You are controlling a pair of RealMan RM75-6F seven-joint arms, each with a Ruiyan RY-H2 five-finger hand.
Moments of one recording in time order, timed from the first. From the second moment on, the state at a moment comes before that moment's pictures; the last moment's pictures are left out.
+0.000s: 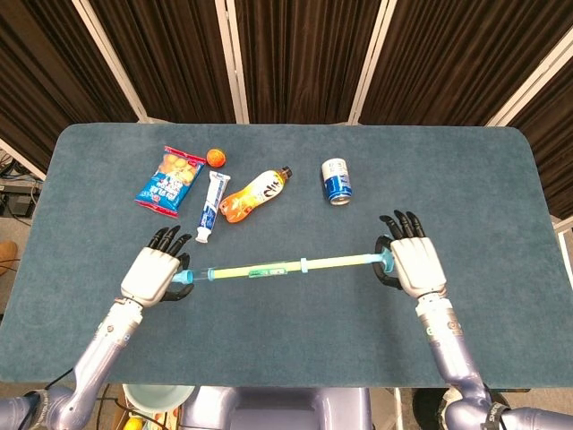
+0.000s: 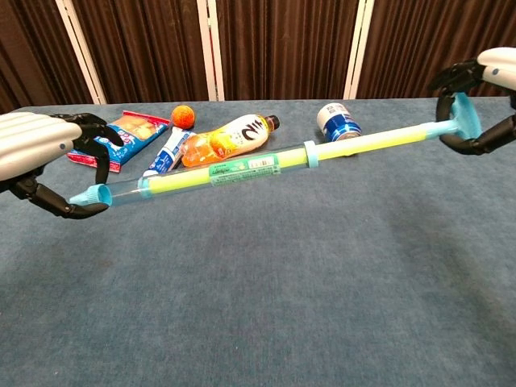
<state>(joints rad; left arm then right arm) -0.55 -1.40 -0.05 -1.70 1.24 1.18 0.59 0.52 -1.32 0.20 -1.87 -1.07 1.26 -0.52</state>
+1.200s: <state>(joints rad) -0.50 -1.29 -0.05 -1.73 1.30 1.21 0.50 0.44 -1.23 0.28 -1.88 -0.96 1.40 -0.47</state>
